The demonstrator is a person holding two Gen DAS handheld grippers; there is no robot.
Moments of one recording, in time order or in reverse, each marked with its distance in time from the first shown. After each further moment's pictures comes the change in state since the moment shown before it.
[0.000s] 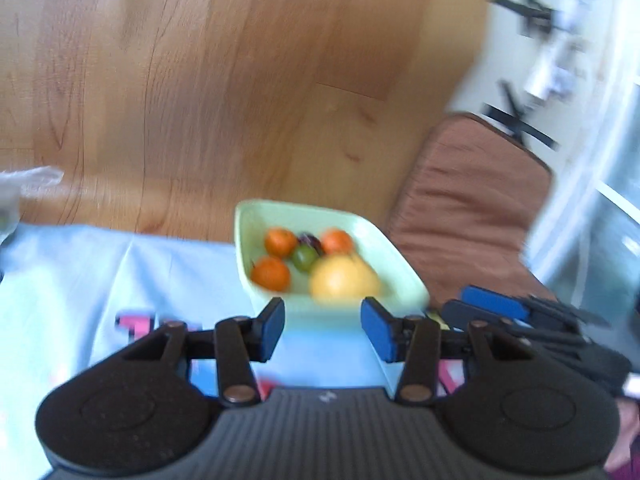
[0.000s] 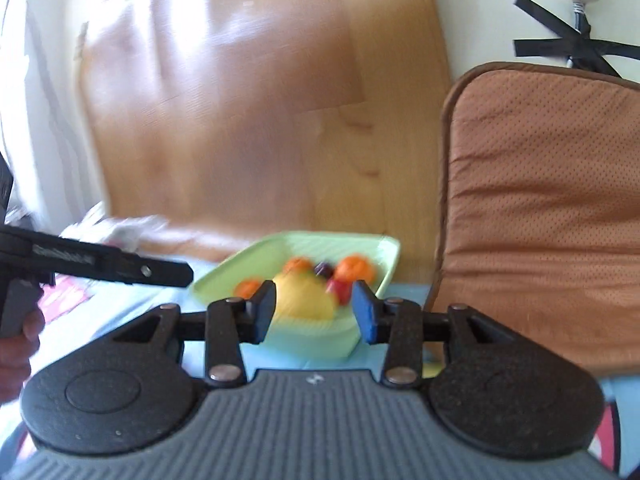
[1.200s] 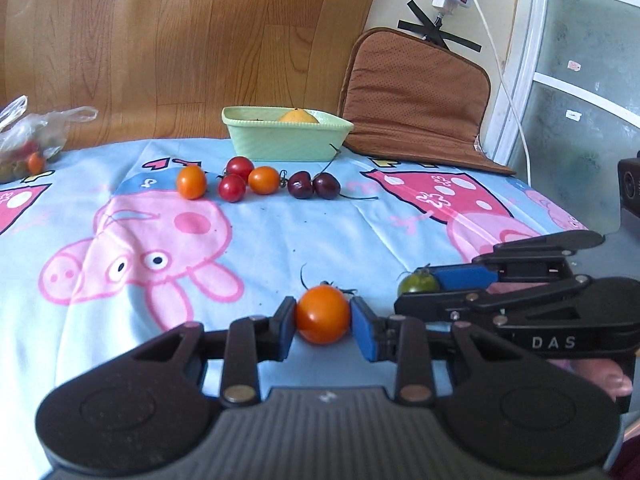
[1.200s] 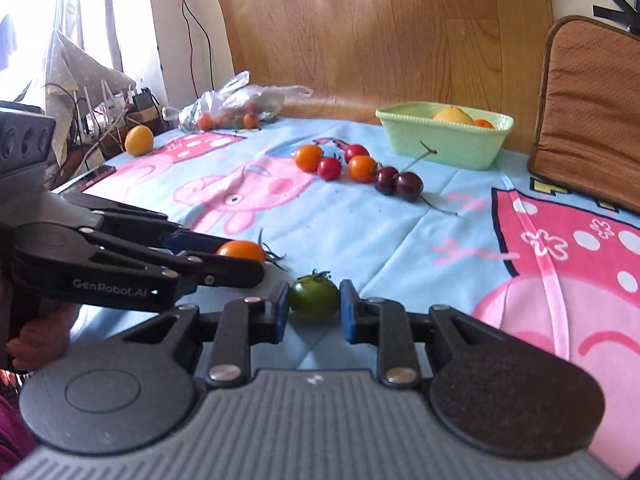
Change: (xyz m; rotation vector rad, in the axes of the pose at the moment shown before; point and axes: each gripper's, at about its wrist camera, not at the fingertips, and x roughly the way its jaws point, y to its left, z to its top) left arm -0.104 -0.048 -0.158 0.134 0.053 0.049; right arm -0.084 0.100 -0.095 -0.103 0.216 0.158
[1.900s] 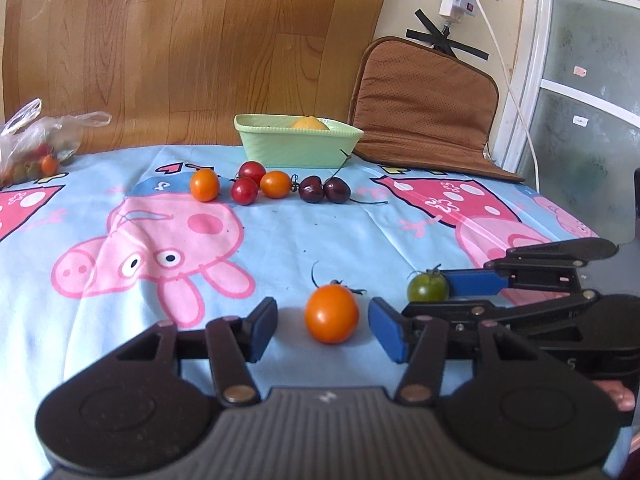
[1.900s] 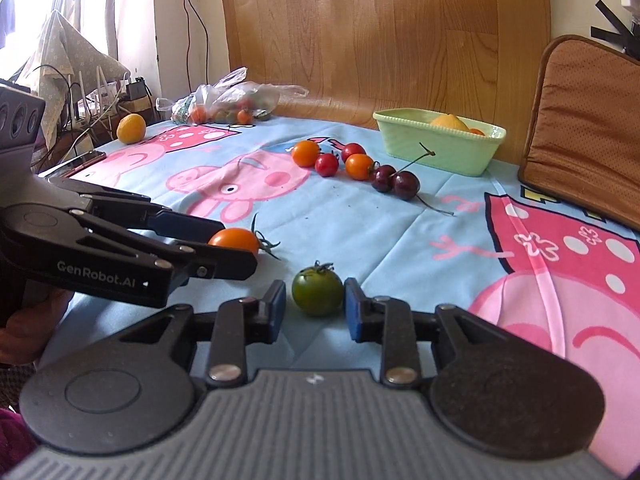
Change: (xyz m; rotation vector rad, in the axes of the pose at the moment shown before) left arm -0.003 -0.001 -0.007 0.002 -0.033 0.037; right arm -0.001 0.017 -0.008 -0.057 -0.031 -0.069
